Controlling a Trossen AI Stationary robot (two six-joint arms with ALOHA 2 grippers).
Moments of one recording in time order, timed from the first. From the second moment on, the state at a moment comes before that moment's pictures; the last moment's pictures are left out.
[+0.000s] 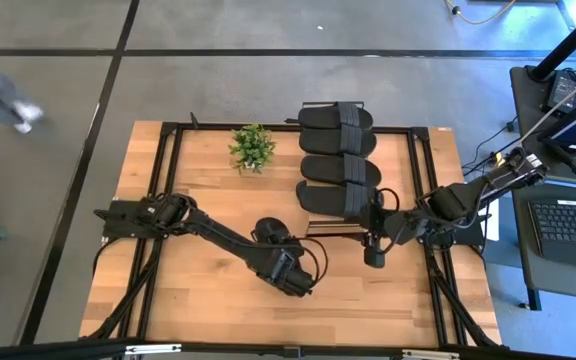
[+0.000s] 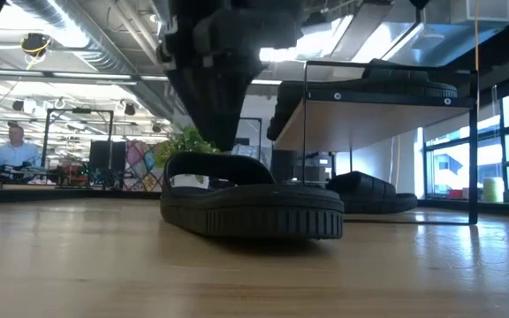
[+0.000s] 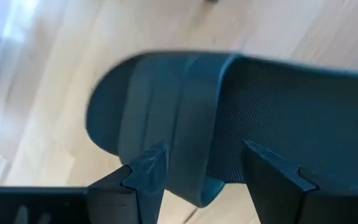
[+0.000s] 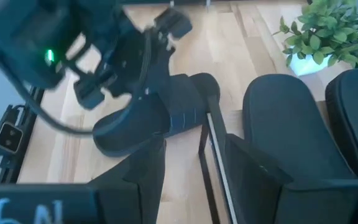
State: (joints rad) left arm -0.40 2.23 1.93 -1.33 -0.43 -0.93; right arm 0.46 1.17 1.10 -0.65 0.43 0.37
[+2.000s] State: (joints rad) left arm -0.34 2.31 1.81 -1.55 -0.58 -0.75; right arm 0.41 1.17 1.10 -0.60 0.42 0.44
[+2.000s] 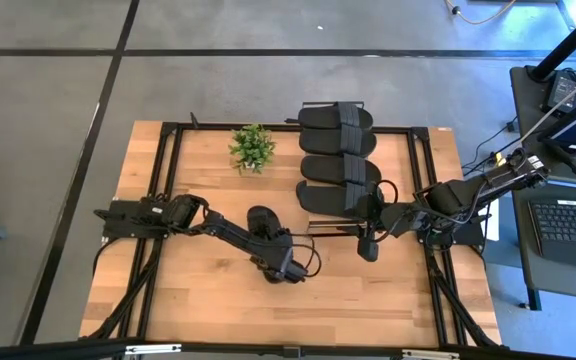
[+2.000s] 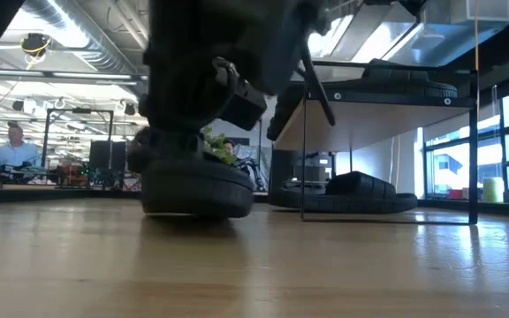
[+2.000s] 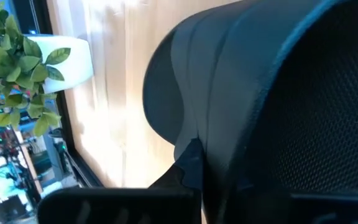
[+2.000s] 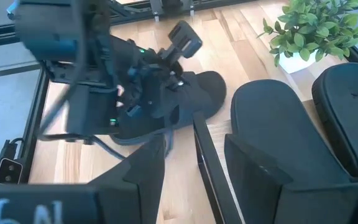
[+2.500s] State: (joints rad) left arm -0.41 2.14 1.81 -1.57 -0.65 -0.75; right arm 0.41 1.17 1.10 -0.60 0.42 0.44
